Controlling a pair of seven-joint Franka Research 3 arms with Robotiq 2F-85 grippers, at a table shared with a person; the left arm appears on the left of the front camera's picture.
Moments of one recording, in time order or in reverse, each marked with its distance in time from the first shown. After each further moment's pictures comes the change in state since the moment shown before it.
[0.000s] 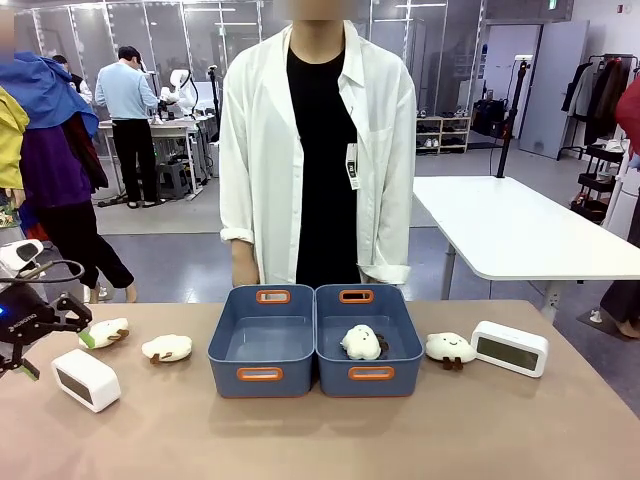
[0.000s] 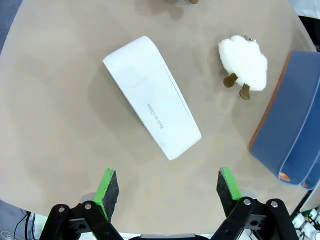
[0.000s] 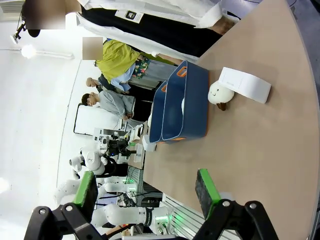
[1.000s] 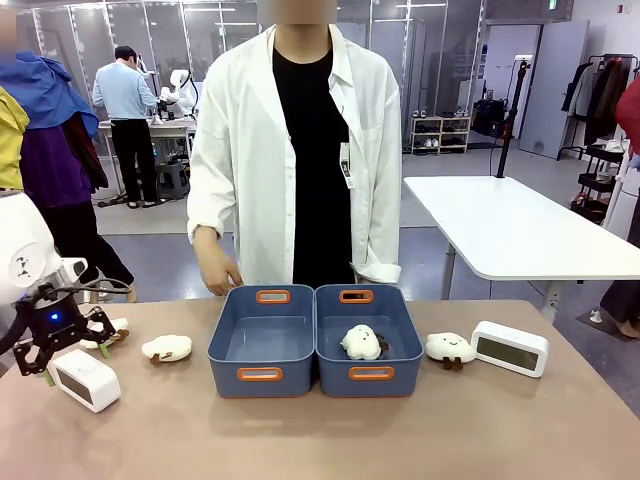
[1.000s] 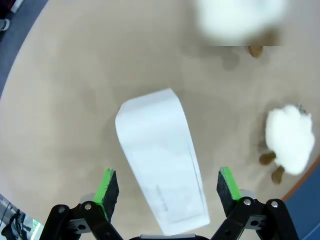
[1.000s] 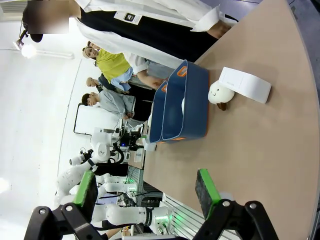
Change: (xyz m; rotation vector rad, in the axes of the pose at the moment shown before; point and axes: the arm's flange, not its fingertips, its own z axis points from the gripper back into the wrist) left arm 0.043 -0.031 -0.070 0.271 -0.066 0.209; right arm 0.000 0.000 0.000 0.001 0.001 0.000
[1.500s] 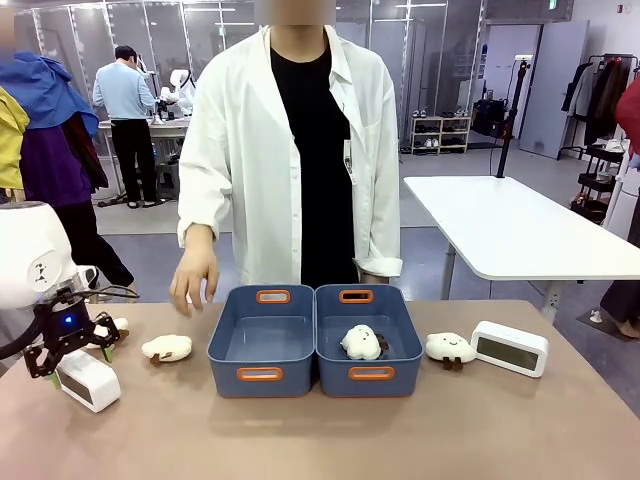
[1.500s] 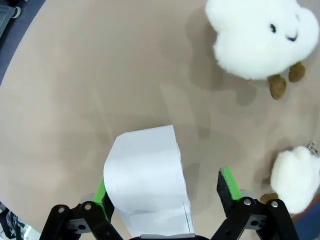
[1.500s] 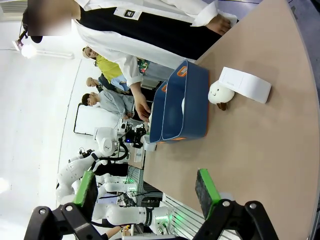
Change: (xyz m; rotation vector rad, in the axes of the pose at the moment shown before) left arm 0.023 -0.012 -0.030 0.061 0.012 0.068; right arm 0.000 0.000 0.000 0.000 0.000 0.000
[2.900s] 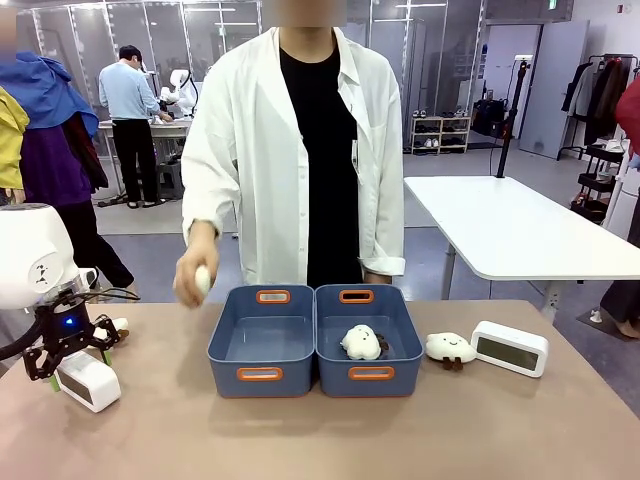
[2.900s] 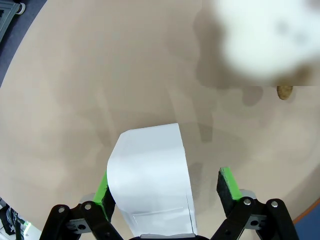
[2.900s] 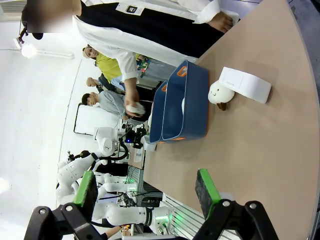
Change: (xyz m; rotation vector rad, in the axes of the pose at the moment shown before) left arm -0.002 -0.001 -0.001 0.018 0.002 0.012; right arm 0.000 0.000 0.000 0.000 0.000 0.000
